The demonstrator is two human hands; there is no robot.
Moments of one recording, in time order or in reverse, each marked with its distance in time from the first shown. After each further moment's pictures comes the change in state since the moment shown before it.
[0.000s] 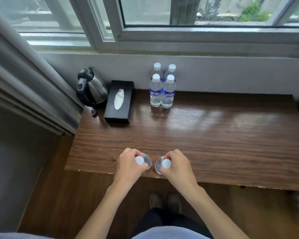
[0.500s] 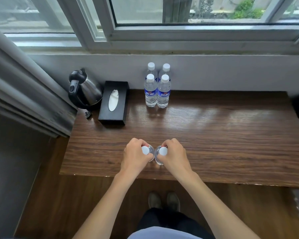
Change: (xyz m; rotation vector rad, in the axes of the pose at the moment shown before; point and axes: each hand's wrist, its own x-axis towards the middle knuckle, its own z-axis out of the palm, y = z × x) left_hand 0.038 0.029 0.018 -0.038 -0.030 0.070; right_hand 0.043 -0.002 -0.008 0.012 0.050 0.005
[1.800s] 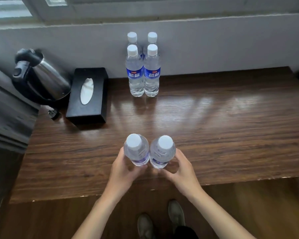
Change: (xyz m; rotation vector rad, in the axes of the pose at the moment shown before) left_hand 0.043 -0.134 0.105 -0.427 -0.048 0.217; right_hand 0.033 0.136 0.119 0.460 0.157 -0.176
